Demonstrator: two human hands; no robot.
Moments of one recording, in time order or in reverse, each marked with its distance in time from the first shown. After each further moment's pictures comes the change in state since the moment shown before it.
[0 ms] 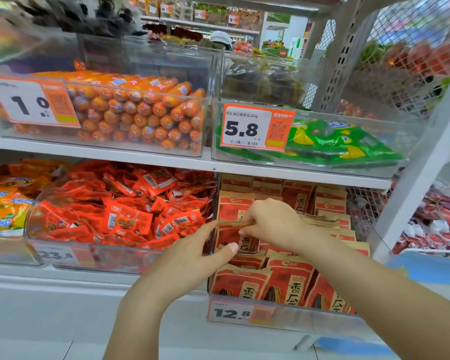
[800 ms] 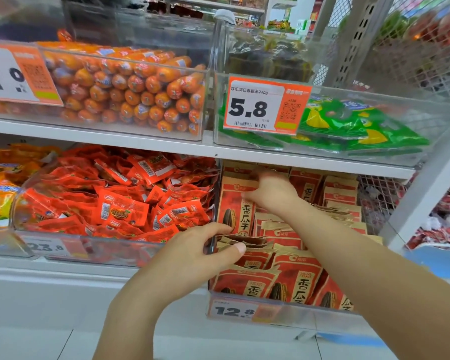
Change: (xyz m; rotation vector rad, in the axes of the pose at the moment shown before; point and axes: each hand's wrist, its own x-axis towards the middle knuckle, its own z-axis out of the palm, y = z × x) left_hand 0.004 -0.004 0.003 -0.053 -0.013 0.035; right_hand 0.067 0.025 0.021 0.166 0.103 0.346
